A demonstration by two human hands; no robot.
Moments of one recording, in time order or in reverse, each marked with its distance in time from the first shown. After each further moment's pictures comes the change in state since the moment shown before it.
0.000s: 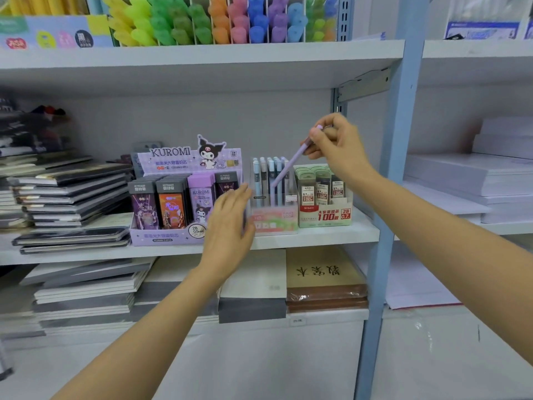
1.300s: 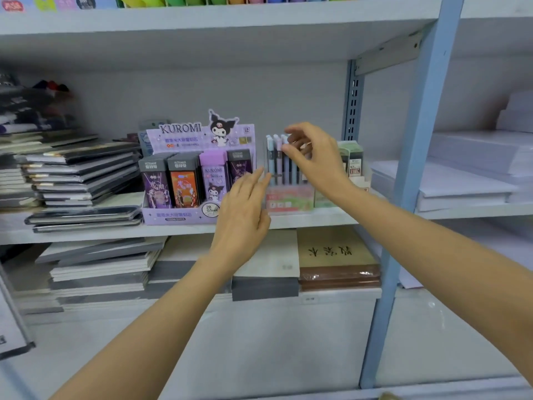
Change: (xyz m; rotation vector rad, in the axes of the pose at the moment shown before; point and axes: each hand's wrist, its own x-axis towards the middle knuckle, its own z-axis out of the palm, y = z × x) left_hand -0.012 -0.009 -0.001 0.172 -0.037 0.145; right_hand -0.030 0.029 0.064 -0.371 -0.047 -0.244
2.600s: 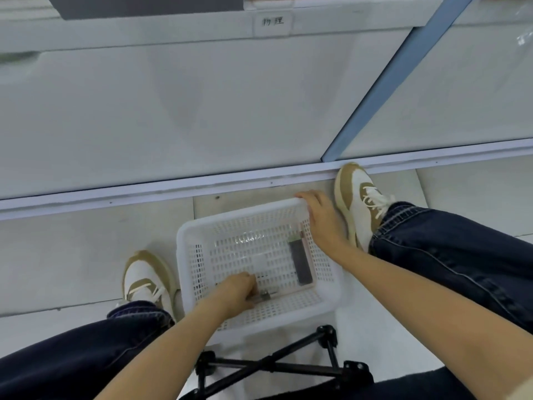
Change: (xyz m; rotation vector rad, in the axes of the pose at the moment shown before) left_hand -0.459 0.056 0.253 -0.394 -1.650 -0.301; right_hand -0.550 0.141 0.067 -0.184 -0.704 0.834
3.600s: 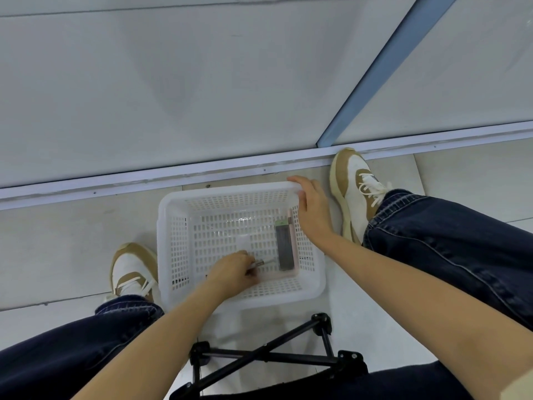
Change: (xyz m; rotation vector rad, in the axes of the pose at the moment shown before) left_hand 0.020 0.004 -0.006 -0.060 0.145 -0.033; right_hand 0.005 -0.006 0.016 0.251 0.111 0.161
